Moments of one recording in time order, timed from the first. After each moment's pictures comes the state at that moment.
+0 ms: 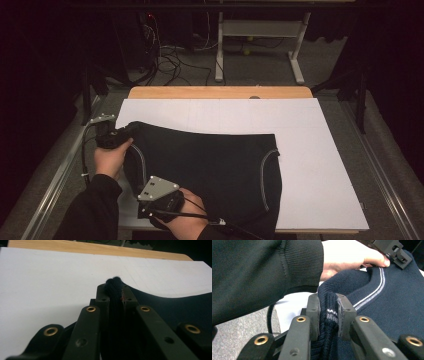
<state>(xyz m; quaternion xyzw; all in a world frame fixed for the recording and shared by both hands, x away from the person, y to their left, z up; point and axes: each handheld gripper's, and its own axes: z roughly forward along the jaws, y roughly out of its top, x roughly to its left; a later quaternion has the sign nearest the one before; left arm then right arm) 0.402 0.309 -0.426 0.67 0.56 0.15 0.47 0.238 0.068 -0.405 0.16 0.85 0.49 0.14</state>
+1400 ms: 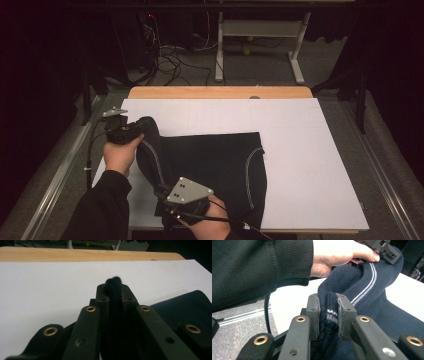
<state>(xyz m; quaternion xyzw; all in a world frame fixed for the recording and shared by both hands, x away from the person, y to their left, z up) 0.401 0.249 -0.393 0.69 0.53 0.16 0.46 0.232 0.006 -0.403 0.18 0.82 0.52 0.16</state>
